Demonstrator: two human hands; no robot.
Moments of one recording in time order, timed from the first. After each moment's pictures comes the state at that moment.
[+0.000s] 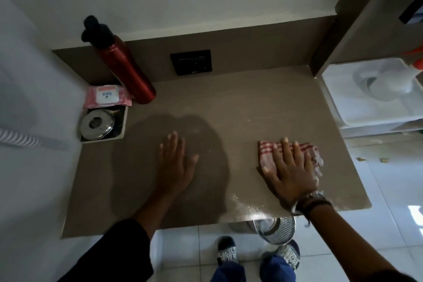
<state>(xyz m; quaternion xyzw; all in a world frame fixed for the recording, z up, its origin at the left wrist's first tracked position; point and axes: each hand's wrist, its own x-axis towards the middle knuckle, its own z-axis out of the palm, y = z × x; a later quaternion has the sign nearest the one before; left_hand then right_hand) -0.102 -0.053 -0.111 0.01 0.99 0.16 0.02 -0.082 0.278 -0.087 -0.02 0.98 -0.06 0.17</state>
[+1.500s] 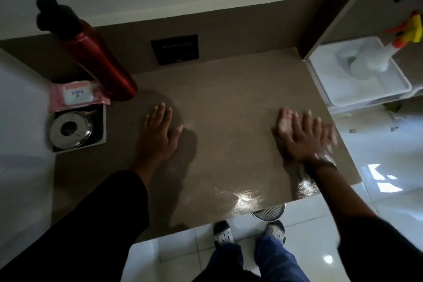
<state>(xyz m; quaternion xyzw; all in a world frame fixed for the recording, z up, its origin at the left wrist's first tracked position) -0.193 -0.090 -0.119 0.08 0.98 0.16 0.02 -0.130 0.312 -0.089 0.19 0.96 -0.09 0.18</state>
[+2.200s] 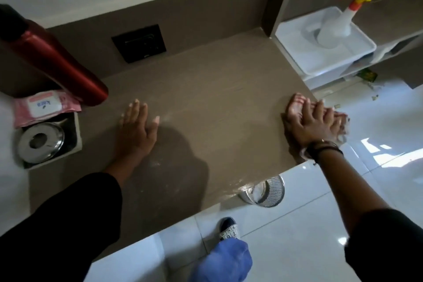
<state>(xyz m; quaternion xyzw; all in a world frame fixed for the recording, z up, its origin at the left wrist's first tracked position) -0.195 -0.091 -0.127 0.08 0.99 0.15 0.00 -0.068 0.346 -0.099 0.33 0.93 -0.12 0.10</state>
